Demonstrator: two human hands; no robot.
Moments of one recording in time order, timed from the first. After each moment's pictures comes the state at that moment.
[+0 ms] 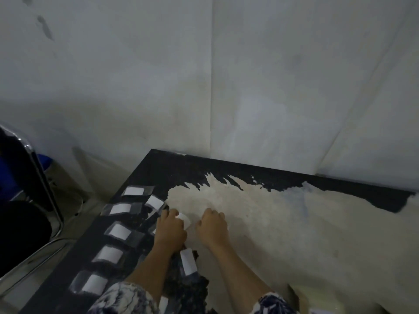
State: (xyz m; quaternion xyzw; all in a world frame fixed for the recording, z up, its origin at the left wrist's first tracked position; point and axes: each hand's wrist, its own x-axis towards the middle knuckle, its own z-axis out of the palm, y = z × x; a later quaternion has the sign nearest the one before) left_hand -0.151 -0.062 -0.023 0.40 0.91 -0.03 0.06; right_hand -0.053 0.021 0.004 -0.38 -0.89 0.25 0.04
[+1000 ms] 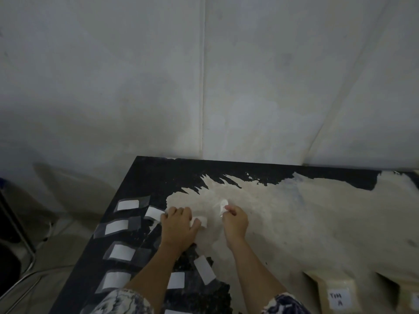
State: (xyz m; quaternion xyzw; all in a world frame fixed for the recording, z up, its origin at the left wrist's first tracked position) left_hand -0.188 -0.060 -0.006 0.49 0.86 0.13 0.06; right_hand -0.076 0.031 -0.005 -0.60 -0.50 0.52 0.34
